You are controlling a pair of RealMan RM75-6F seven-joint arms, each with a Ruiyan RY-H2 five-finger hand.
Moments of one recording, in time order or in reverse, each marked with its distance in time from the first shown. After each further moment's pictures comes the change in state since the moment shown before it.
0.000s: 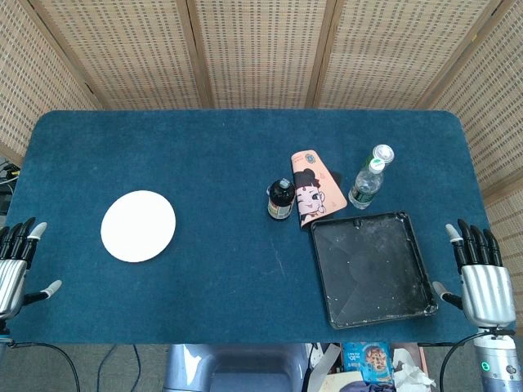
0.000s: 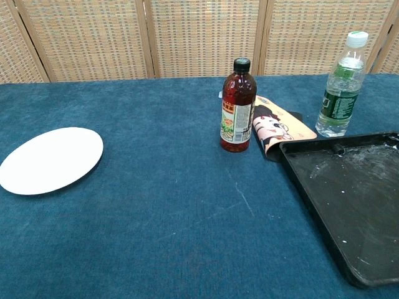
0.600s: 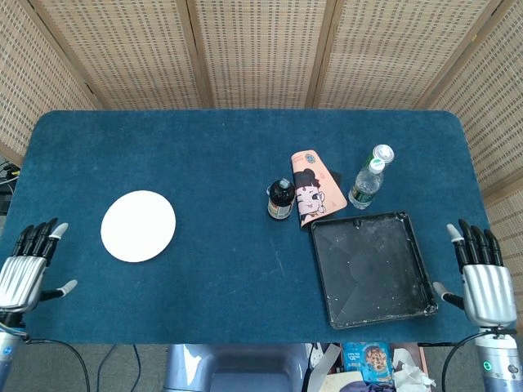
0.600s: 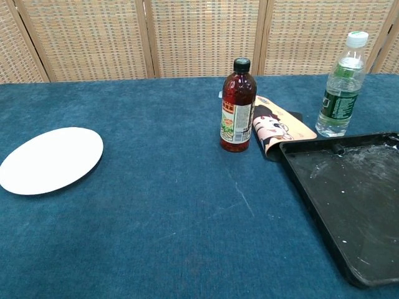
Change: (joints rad) left arm -0.055 -0.079 0.006 0.127 0.040 -0.086 -0.114; right arm 0.003 0.009 0.004 -0.003 0.018 -0.018 0.020
